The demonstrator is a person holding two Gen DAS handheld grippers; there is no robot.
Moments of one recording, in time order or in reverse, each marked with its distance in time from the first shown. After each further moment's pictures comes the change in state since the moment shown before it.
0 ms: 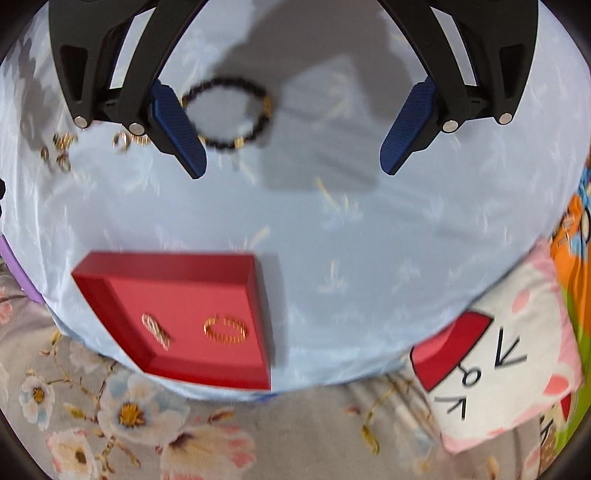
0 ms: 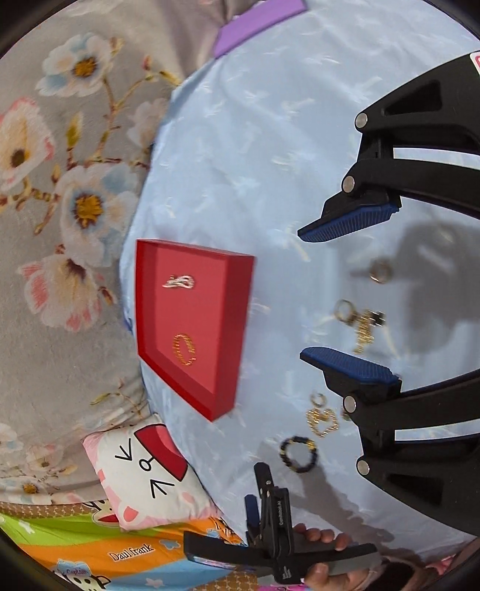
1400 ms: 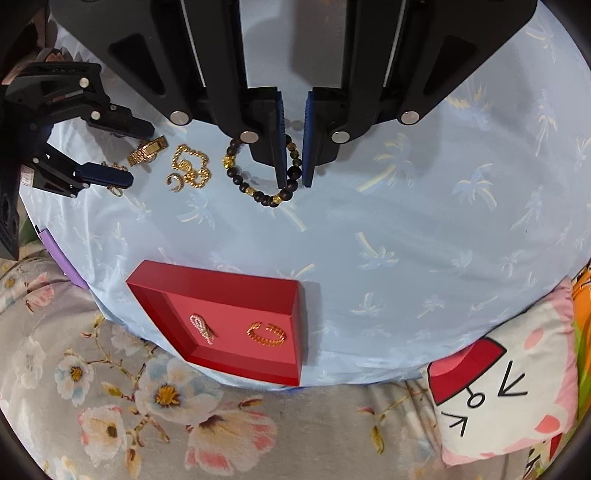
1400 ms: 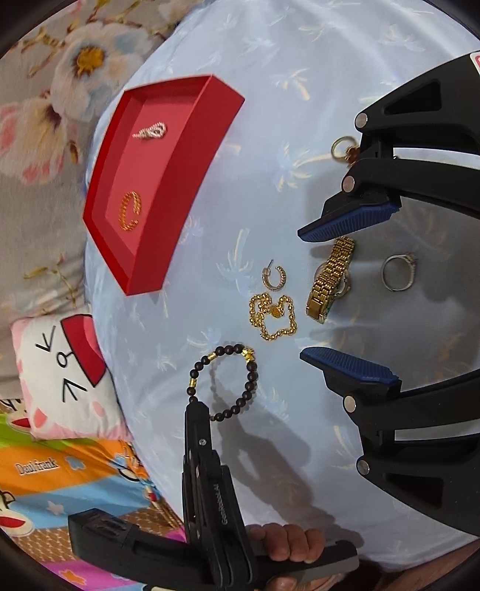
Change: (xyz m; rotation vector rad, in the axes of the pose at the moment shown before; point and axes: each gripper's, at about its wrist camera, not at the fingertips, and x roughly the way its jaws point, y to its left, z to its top) left arm -0.021 -0.001 -0.051 -0.066 -0.076 -0.182; right arm 0.069 0.094 -0.031 -0.309 0.140 0.257
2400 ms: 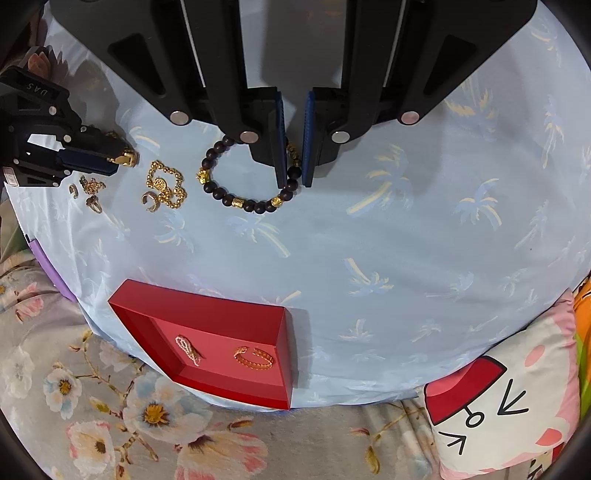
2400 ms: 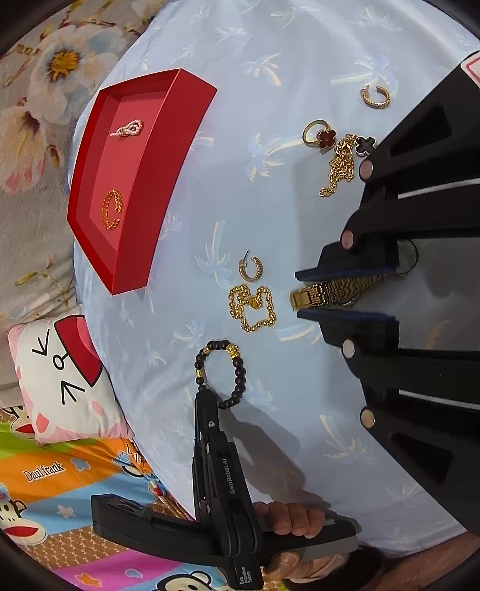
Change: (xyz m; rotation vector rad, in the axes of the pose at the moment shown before) left arm 0.013 0.007 -0.010 0.005 0.052 0.023; right arm -0.003 -0.002 -0.012 0.070 0.010 0.050
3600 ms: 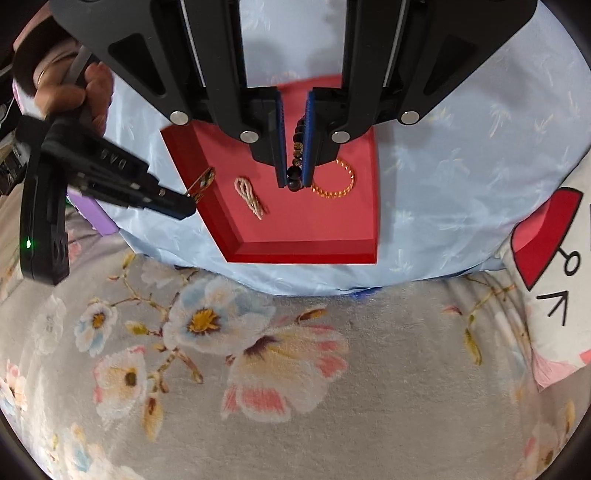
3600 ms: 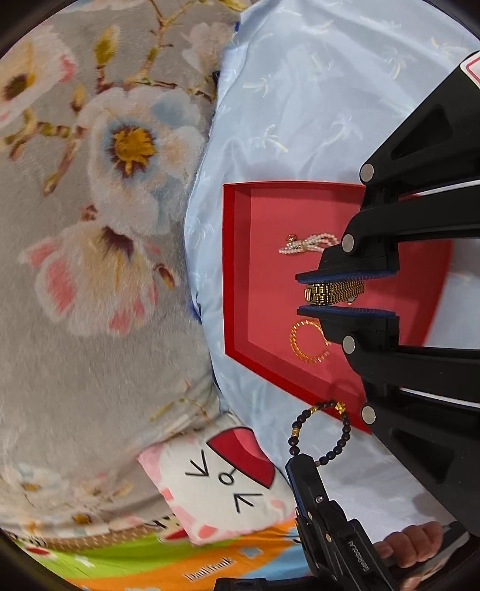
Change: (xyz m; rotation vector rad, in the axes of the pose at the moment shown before) left arm 0.021 -0.060 0.204 0.097 -0.174 -0.179; right arm -0.006 -0.151 0.186 0.293 -0.297 -0.173
